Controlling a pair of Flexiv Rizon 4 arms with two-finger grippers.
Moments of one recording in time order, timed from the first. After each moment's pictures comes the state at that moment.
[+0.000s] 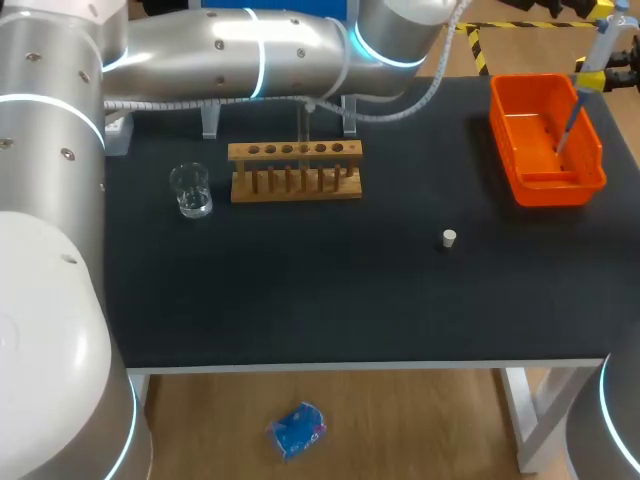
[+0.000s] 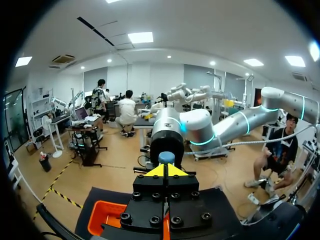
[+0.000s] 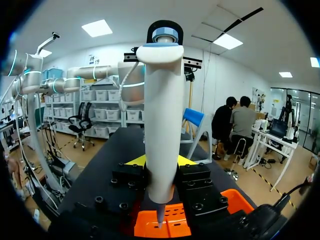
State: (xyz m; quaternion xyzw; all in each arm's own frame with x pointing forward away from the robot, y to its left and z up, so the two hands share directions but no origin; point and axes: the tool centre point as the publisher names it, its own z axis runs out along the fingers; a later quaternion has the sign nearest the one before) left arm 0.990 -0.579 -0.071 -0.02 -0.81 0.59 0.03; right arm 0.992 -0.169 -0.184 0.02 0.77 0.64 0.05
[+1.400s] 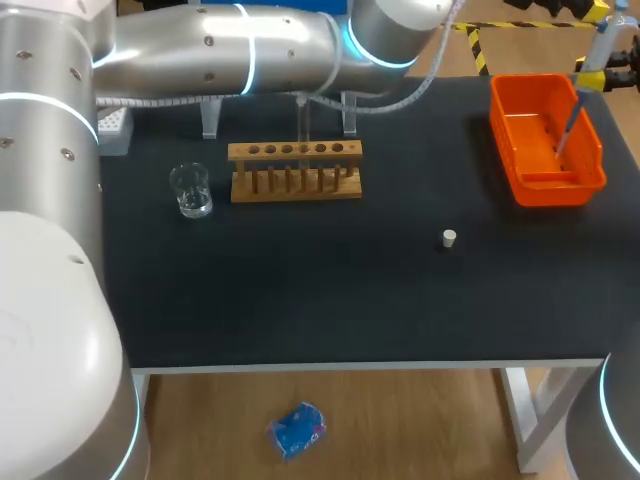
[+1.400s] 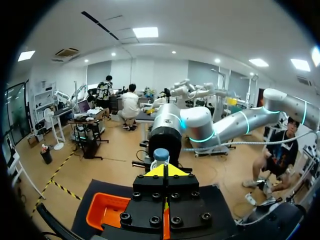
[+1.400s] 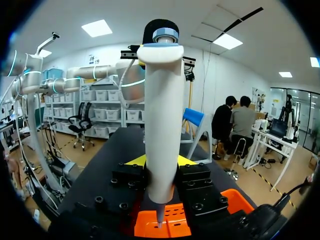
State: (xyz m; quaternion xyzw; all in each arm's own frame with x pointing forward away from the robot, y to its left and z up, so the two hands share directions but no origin) left arm 0.984 -0.569 -0.068 0.00 -0.82 0.56 0.04; right arm 0.992 -0.169 -0.184 0.02 0.77 0.64 0.05
